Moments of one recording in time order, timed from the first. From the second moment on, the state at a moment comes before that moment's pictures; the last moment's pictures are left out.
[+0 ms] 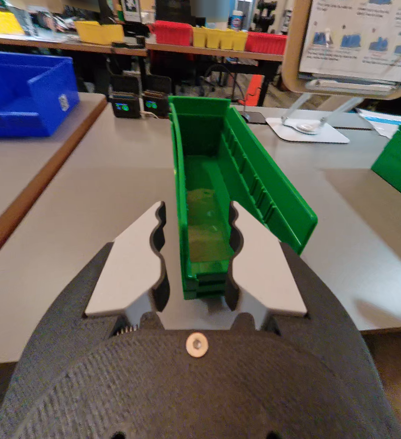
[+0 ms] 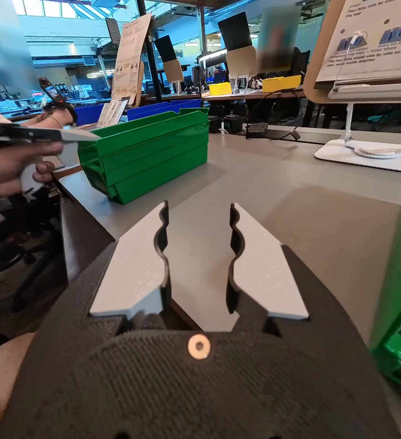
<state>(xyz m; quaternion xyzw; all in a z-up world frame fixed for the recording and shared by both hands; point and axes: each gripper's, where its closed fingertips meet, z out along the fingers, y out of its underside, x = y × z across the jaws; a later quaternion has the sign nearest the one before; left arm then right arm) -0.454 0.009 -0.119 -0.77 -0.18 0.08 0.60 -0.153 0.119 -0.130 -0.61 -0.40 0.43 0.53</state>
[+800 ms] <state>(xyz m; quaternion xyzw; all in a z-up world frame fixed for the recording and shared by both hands) -0.463 0.007 -0.107 -0.66 -0.28 0.01 0.70 -0.150 0.124 -0.142 -0.62 -0.42 0.41 0.52</state>
